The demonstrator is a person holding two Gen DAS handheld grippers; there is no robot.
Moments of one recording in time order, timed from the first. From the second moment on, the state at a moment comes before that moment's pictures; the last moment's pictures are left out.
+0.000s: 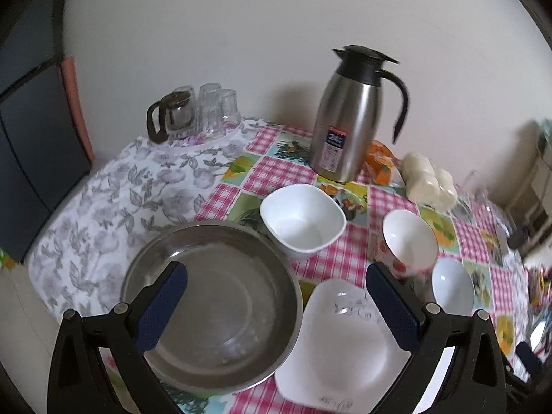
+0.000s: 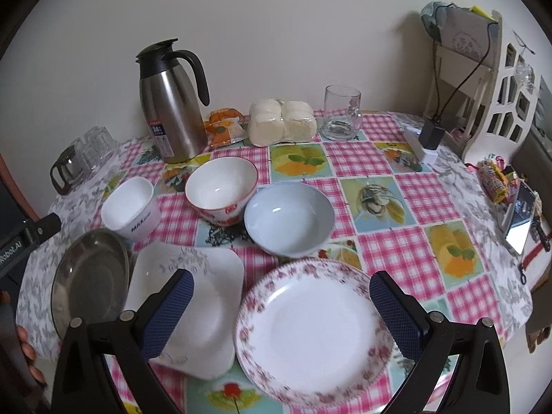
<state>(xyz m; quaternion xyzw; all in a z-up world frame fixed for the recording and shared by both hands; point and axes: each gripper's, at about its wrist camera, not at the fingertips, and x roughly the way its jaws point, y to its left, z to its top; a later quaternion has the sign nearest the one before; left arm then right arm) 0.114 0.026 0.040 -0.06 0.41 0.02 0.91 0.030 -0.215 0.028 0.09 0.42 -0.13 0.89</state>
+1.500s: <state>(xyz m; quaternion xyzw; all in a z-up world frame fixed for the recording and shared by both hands) 0.156 0.185 -0.069 -0.19 0.52 0.15 0.82 0.124 -0.074 -0.063 0.07 0.48 0.05 0.87</state>
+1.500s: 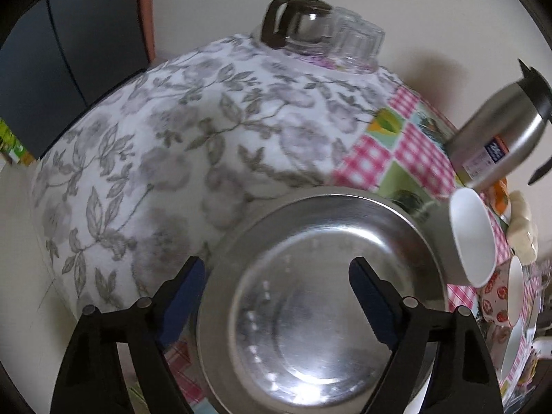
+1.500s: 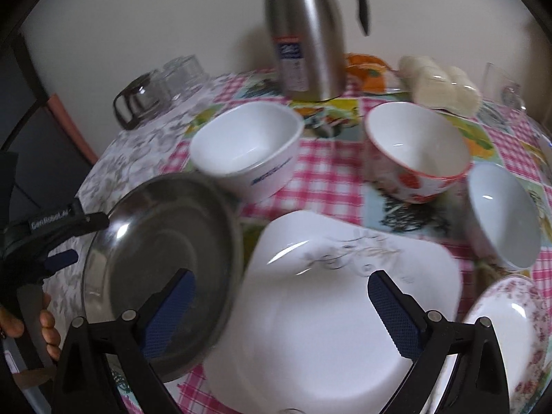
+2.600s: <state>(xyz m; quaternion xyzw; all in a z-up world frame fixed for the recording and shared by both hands) 0.158 0.232 -0.114 -0.23 0.56 0.20 0.77 0.129 -0.039 -0.081 0.09 0.50 0.12 0.85</state>
